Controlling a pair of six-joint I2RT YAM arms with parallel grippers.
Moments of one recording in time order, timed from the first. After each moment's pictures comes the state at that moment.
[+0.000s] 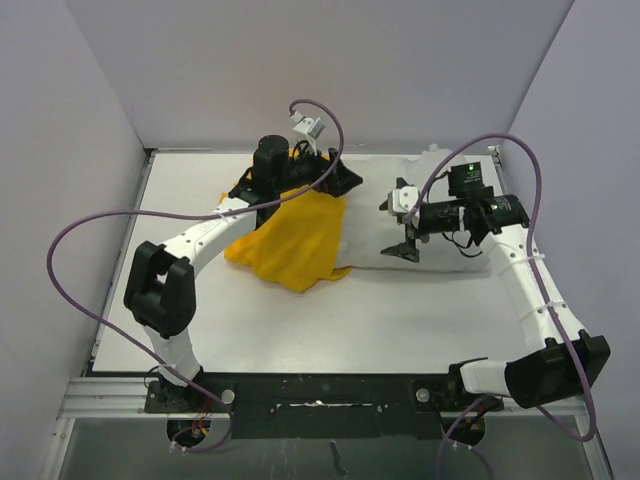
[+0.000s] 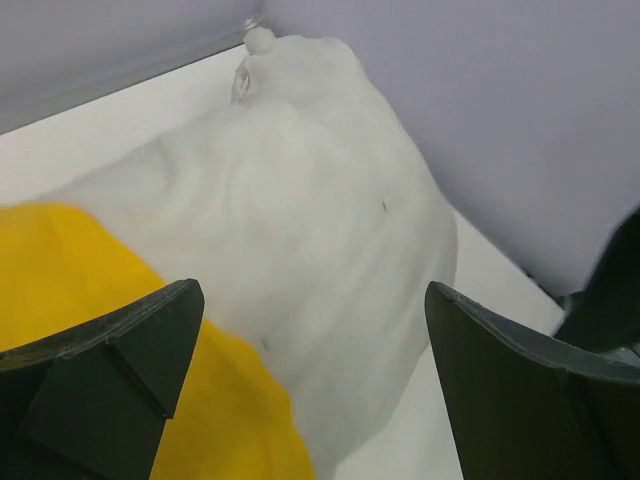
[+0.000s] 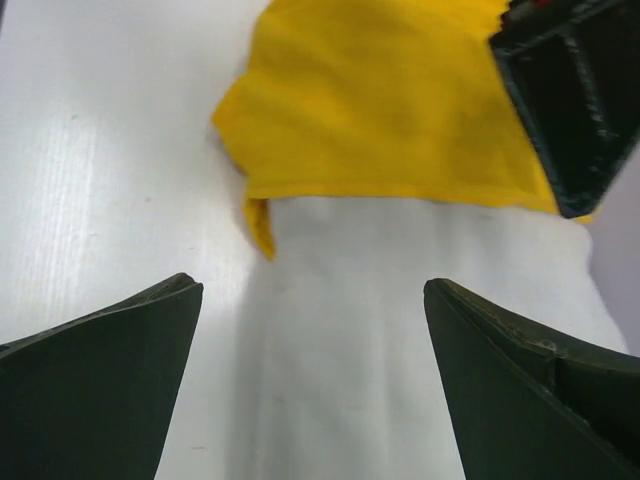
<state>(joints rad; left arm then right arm) -0.54 1.83 1.53 0.21 0.52 -0.45 0.20 1.33 1.42 -0.96 -0.96 -1.18</state>
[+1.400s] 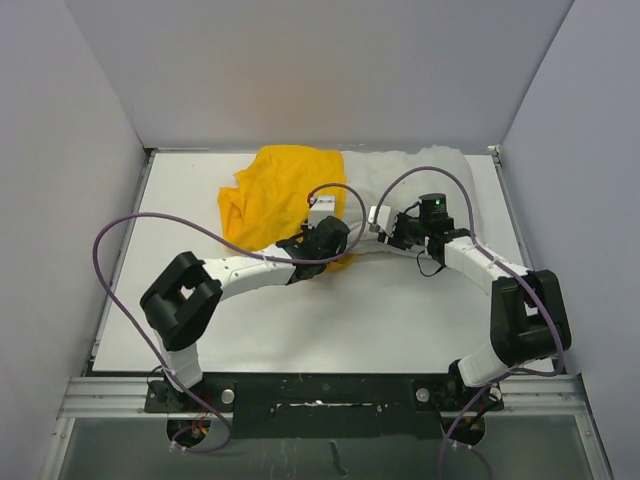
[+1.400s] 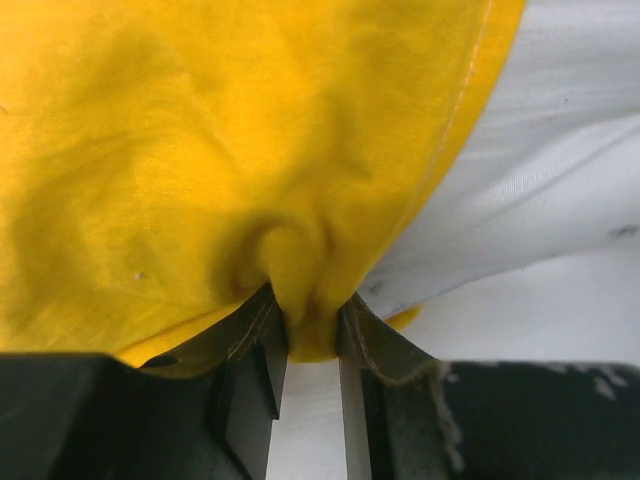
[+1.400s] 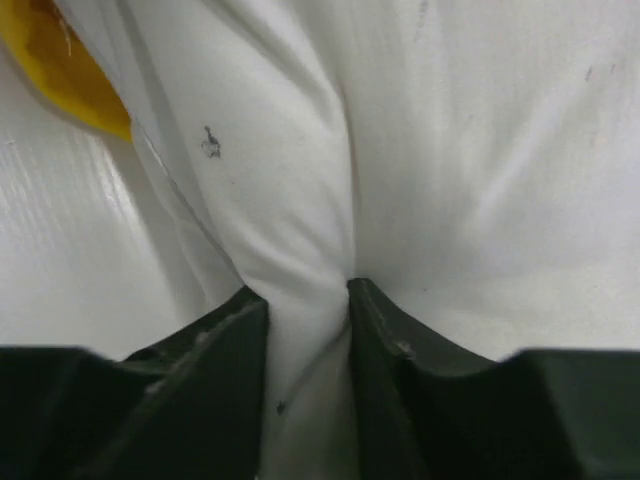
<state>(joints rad) -0.89 1.83 1.24 -0.17 -0.60 -0.61 0.22 1.51 0.88 -0.08 -0.50 -1.07</state>
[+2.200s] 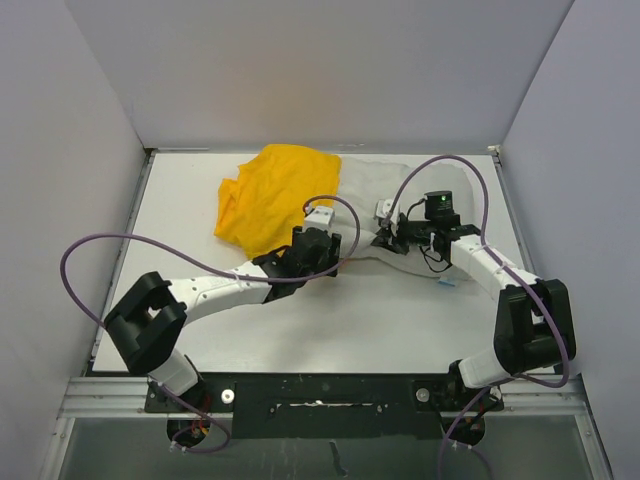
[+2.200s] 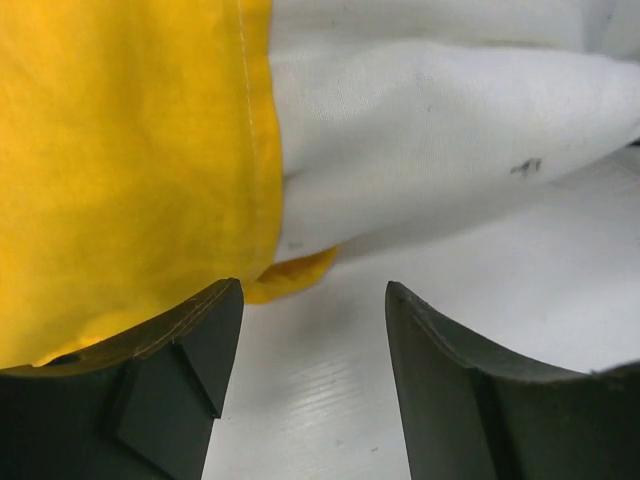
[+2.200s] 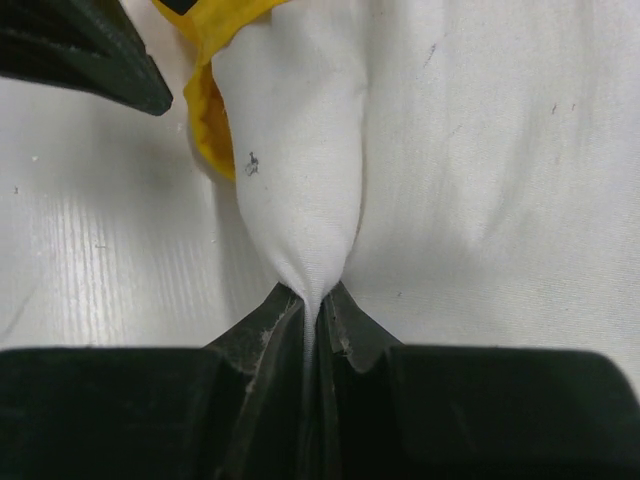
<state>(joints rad) -0.89 1.59 1.00 -0.03 -0.36 -0.49 0.20 1.48 0.93 -0.22 -0.84 -0.90</state>
